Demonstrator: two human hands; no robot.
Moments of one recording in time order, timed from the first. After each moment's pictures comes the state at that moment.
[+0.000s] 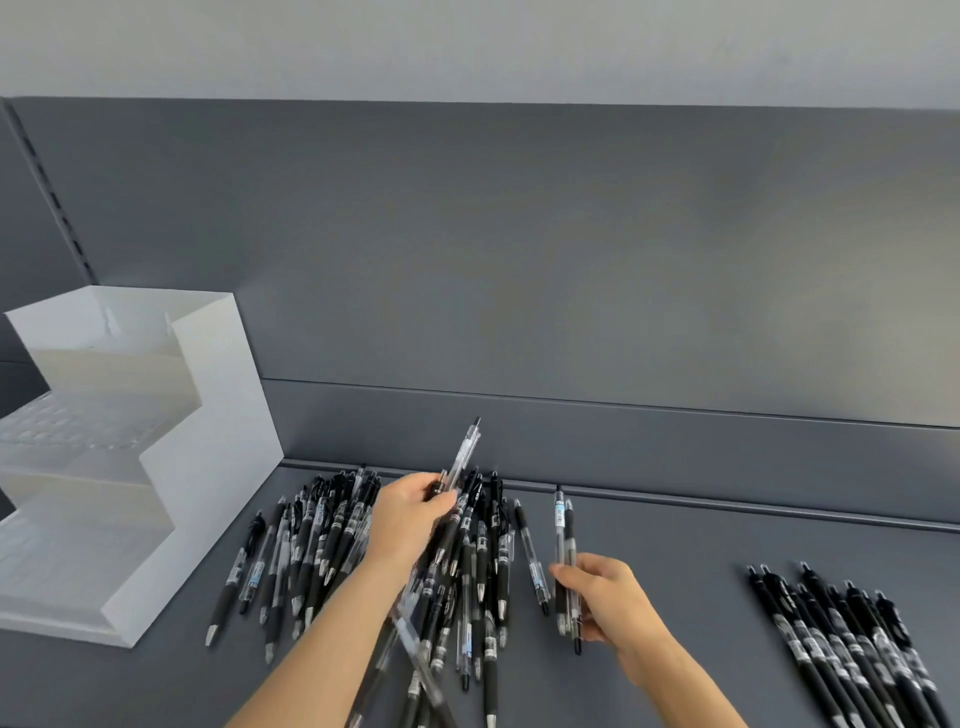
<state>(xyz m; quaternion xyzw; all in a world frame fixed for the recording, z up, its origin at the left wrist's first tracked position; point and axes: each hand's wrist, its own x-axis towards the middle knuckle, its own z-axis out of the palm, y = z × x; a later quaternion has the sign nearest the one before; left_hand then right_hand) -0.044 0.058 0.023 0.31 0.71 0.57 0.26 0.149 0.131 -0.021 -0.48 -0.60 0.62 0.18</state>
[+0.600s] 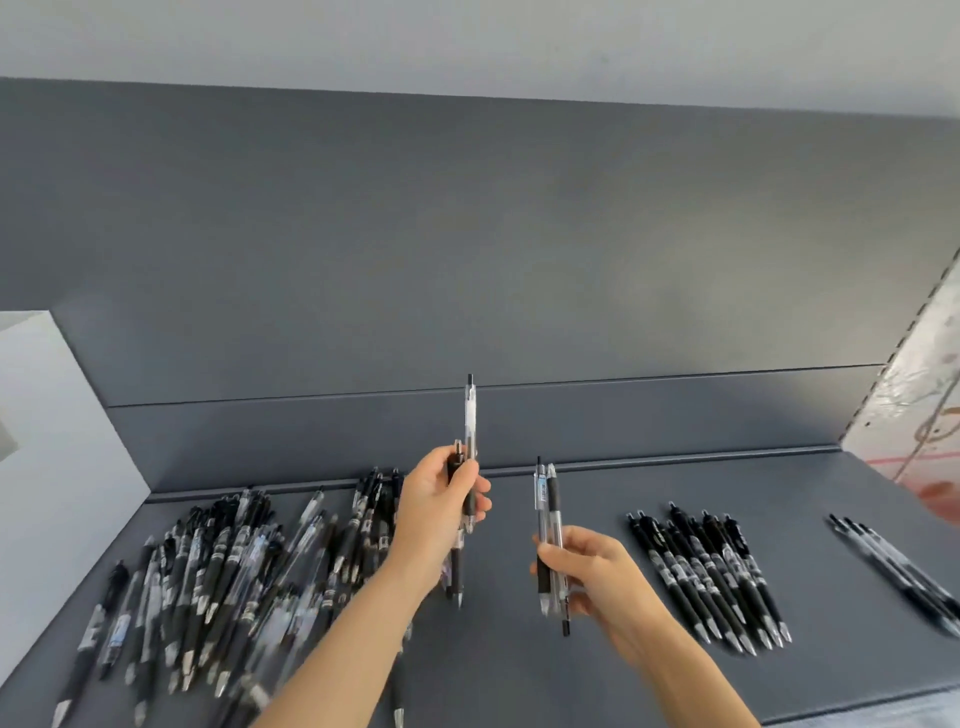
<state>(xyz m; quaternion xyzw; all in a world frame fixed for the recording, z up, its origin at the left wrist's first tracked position) 0.059 0.095 0.048 0.37 0.58 0.62 0.38 0.225 0.116 0.019 -0.47 -0.52 0.65 0.29</state>
